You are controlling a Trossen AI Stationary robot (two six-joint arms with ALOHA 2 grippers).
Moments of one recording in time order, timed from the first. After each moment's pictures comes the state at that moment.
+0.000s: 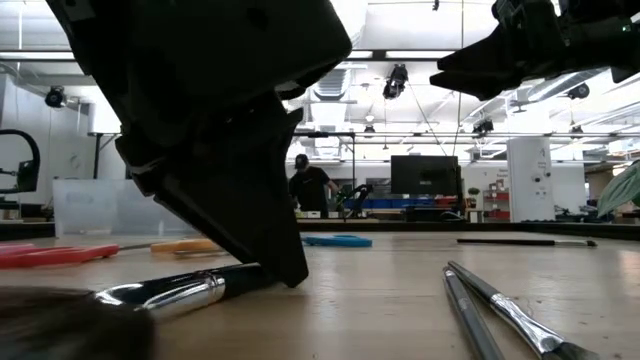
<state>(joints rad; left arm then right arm) -0.57 2.17 1.43 -0.52 -0.44 -1.05 0.02 0.84 0.28 0.47 0.21 -0.07</state>
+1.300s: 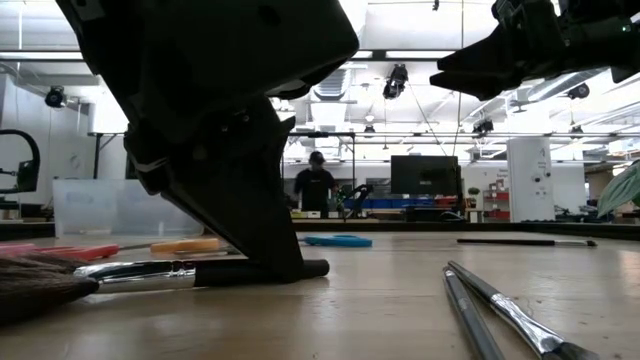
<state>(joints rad) -0.57 2.16 1.44 -0.53 -0.43 -1.04 0.02 0.84 0.28 0.47 0.21 -0.07</state>
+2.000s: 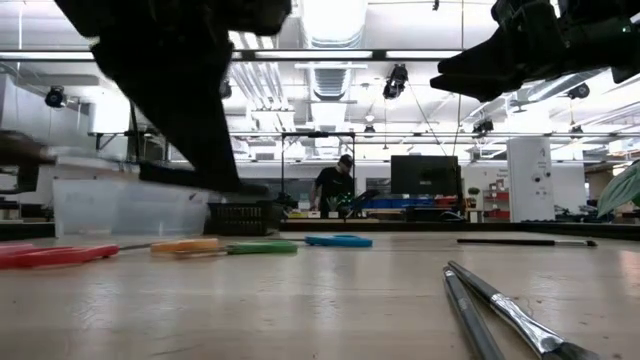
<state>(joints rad) -0.56 2.00 1.45 -0.80 -0.40 -0.86 0.02 0.84 0.28 0.45 0.21 -0.07</state>
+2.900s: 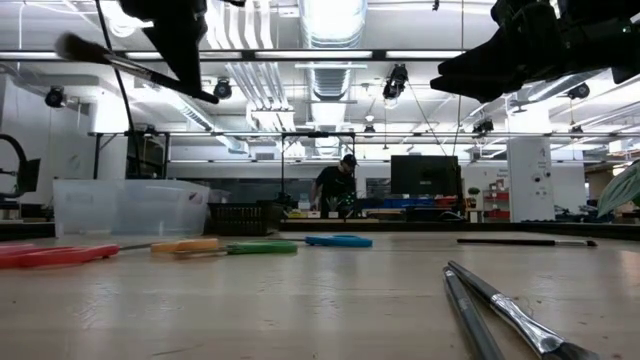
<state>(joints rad) -0.28 1.64 1.45 -1.35 -0.50 -0.56 0.02 0.84 0.28 0.44 0.21 -0.07</state>
